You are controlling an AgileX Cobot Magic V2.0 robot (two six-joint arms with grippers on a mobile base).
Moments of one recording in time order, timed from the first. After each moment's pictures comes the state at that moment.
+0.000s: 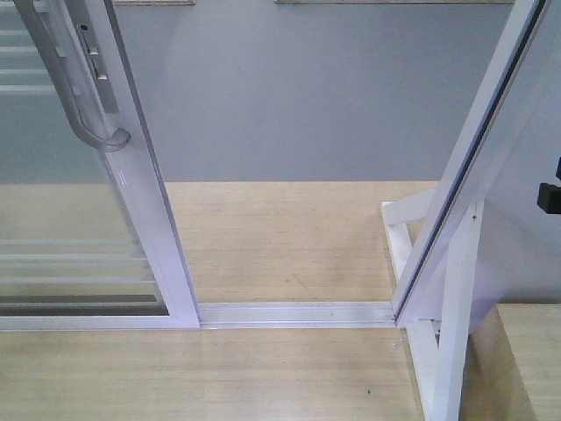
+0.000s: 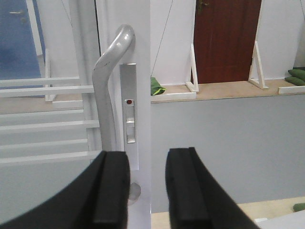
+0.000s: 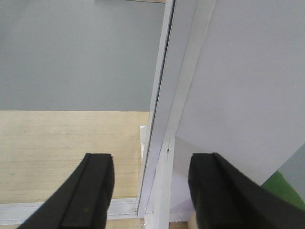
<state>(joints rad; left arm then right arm) -0.13 0.72 -0.50 -0.10 -0.09 0.10 0.05 0.86 -0.60 -0.50 0.35 0.46</state>
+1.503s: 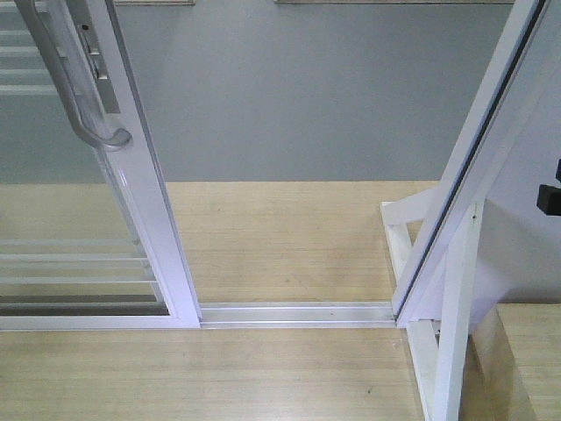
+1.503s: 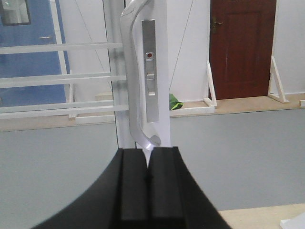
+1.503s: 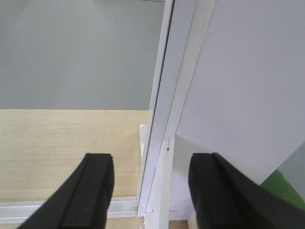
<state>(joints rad) -0.05 -0.01 0.03 0.00 0.02 0.04 0.05 0.86 -0.60 -0.50 0.35 0.46</state>
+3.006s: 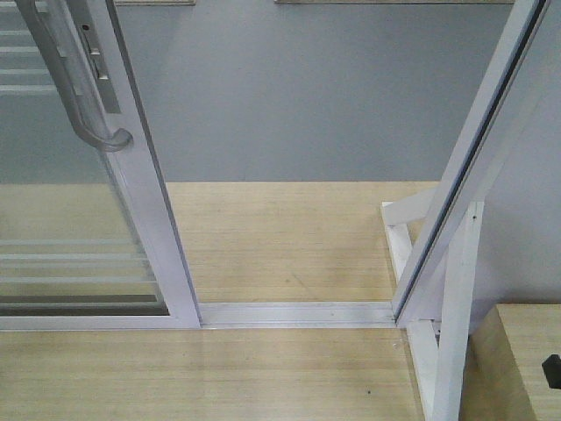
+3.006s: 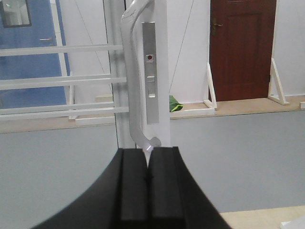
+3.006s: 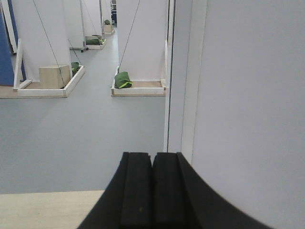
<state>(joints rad) -0.05 -0.01 0.03 0.00 0.01 0.04 -0.07 -0.01 0.03 -0.06 0.14 0.05</state>
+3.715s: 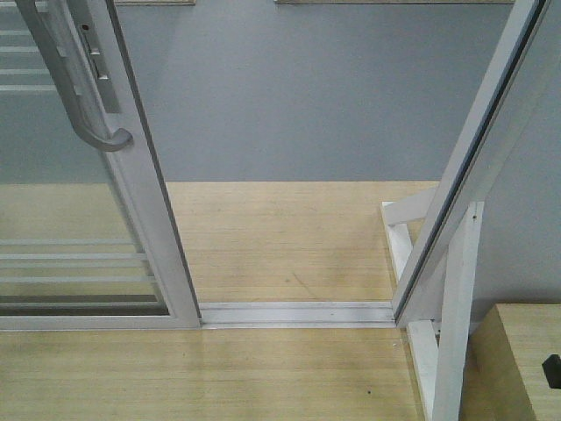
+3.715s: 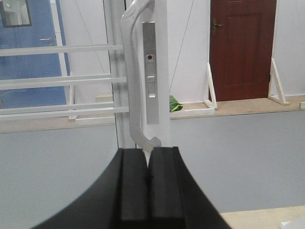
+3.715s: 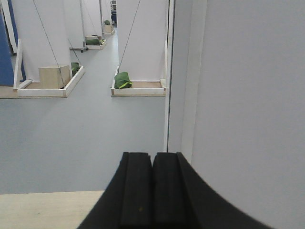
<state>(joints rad) -0.05 -0.01 0.03 0.00 0.01 0.04 -0.07 -0.01 0.03 -0.06 0.14 0.05</state>
